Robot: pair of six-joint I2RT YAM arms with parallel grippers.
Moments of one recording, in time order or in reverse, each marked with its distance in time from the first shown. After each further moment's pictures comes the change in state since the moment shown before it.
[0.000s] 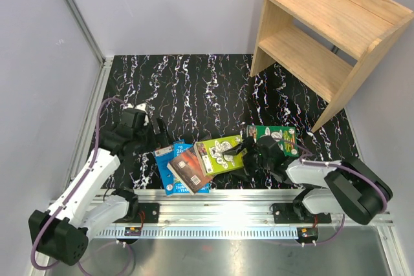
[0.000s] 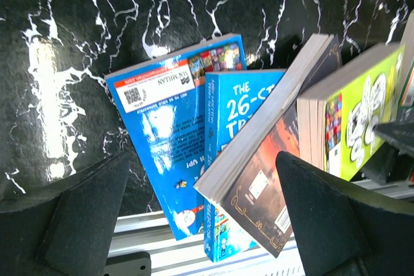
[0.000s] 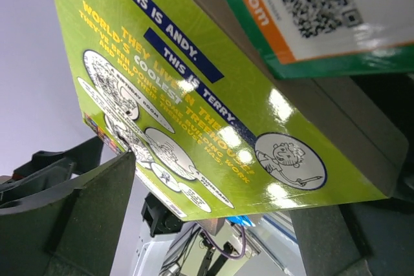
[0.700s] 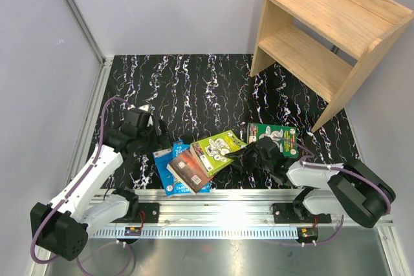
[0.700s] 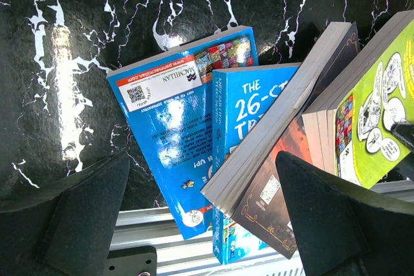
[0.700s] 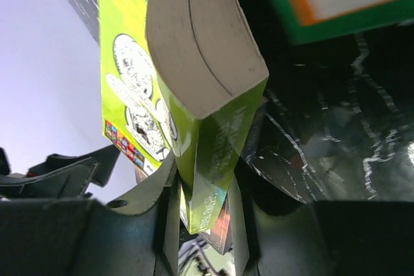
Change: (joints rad) left arm -0.047 0.043 0.000 -0.022 -0.056 -0.018; right arm 0.053 -0.019 -0.025 0.105 0.136 0.028
